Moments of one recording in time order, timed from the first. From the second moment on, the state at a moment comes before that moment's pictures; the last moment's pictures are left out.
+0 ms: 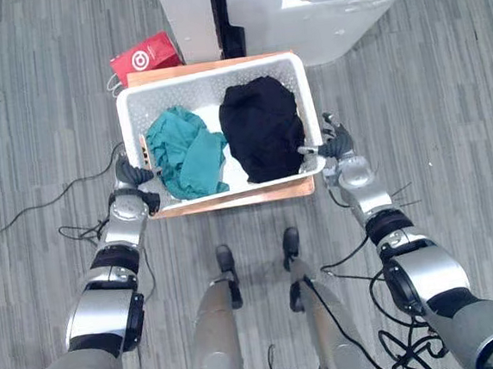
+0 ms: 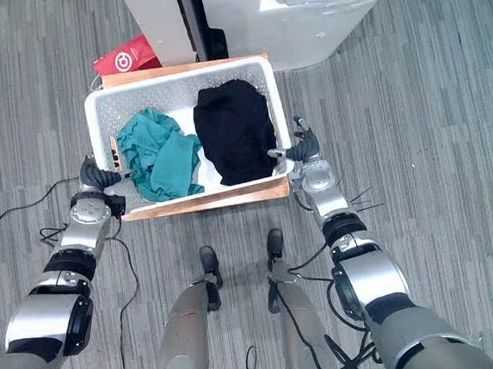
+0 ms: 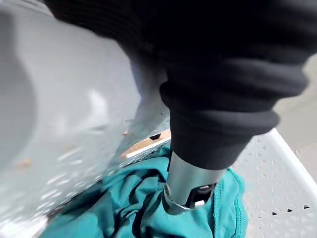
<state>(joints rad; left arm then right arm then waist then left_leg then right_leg) -0.81 0.46 -0.05 1.01 0.04 -0.11 0.25 -0.94 -0.21 0.10 1.00 -0.01 -0.06 -0.21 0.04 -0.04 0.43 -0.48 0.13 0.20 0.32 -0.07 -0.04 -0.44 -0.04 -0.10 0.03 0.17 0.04</state>
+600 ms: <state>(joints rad) -0.07 0.24 -0.07 0.23 -0.11 -0.09 0.23 -0.20 -0.20 -0.04 0.29 -0.04 -0.01 -0.23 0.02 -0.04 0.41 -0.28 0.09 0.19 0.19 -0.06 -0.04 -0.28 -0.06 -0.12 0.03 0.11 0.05</state>
